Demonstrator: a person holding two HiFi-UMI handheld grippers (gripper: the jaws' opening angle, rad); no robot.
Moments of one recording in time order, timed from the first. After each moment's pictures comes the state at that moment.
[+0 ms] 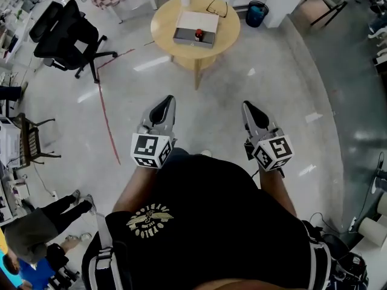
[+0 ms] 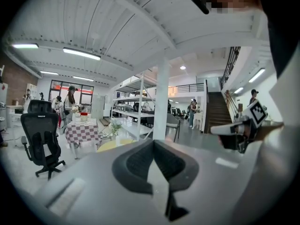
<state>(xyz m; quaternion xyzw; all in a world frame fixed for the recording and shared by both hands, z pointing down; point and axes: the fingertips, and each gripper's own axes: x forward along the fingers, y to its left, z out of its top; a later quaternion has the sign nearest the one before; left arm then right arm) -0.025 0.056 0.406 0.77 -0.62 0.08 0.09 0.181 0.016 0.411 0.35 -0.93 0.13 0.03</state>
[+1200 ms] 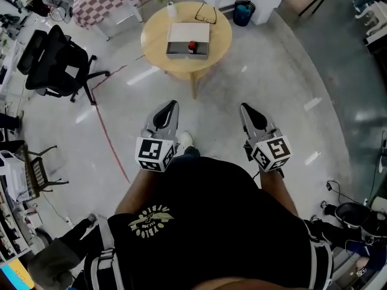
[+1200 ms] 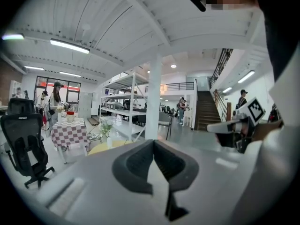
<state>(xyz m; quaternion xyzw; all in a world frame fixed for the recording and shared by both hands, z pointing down) -0.053 -0.019 0.416 0.82 -0.56 0.09 0.09 0.142 -0.035 0.417 0.40 -0.91 0.13 0.04</state>
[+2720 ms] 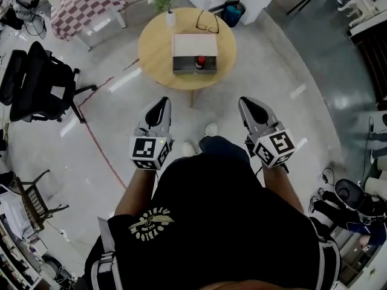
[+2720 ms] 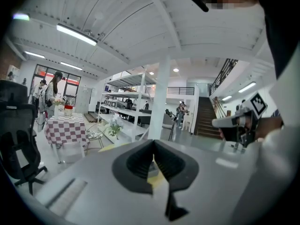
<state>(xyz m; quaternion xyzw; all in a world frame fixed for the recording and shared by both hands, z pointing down) -0.214 -0.152 0.424 0.83 -0.54 0.06 0.12 -0.008 -0.151 0.389 0.43 -0.89 0.11 0.08</state>
